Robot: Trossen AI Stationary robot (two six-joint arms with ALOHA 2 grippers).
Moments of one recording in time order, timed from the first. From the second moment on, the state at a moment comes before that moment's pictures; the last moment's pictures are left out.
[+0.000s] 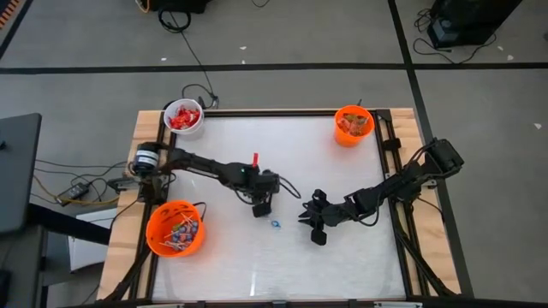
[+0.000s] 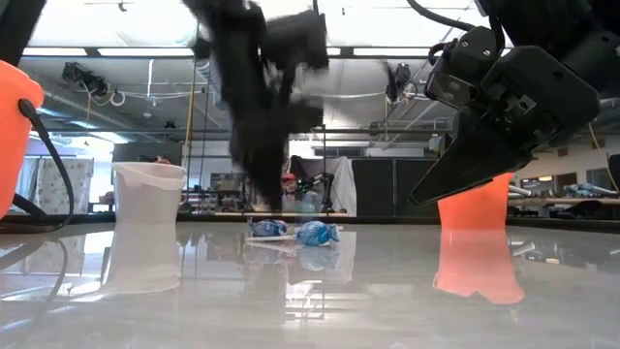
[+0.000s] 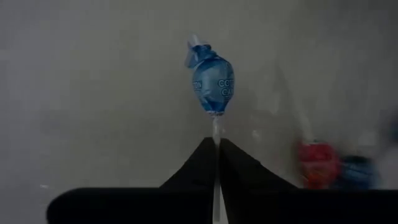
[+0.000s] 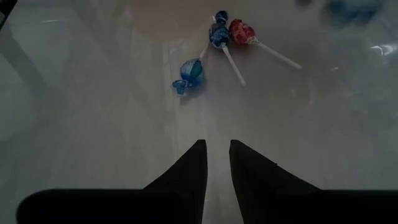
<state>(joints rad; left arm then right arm) -0.03 1.88 1.23 -0.58 -0.15 -0.30 0.38 1.62 0.58 0.35 0.29 0.47</state>
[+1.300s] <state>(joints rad) -0.72 1.31 1.26 -1.46 0.00 -1.43 0.39 1.62 0.58 0.30 0.26 0.50</state>
